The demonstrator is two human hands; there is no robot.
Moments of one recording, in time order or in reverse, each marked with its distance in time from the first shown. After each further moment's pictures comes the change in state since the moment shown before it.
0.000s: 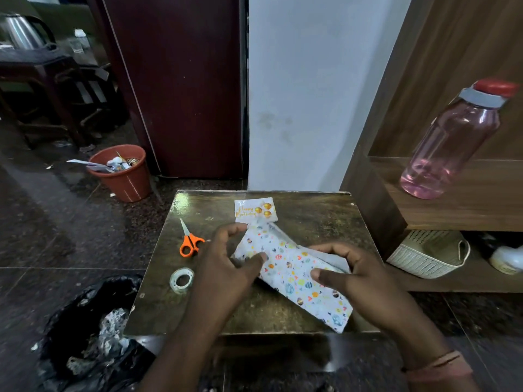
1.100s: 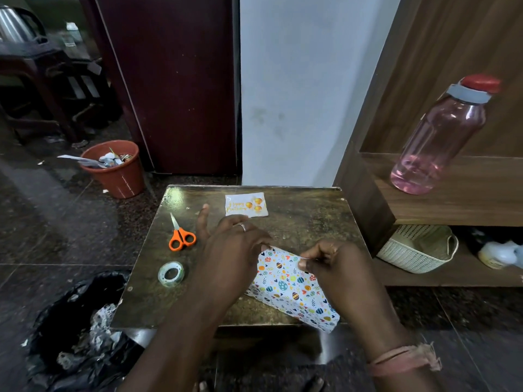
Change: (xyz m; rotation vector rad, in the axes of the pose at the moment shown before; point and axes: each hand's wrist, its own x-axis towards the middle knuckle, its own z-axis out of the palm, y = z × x) left_hand 0.013 0.006 0.020 0.808 -0.054 0.550; right_hand 0.006 0.013 0.014 -0.377 0.278 -0.049
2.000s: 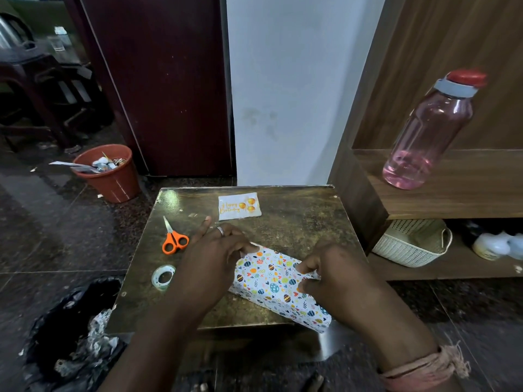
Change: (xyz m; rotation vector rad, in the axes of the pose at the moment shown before) left_hand -0.005 -0.021 -0.004 -0.213 -0.062 0.061; right_hand -0.008 -0.015 -0.025 -0.478 -0.237 -0.101
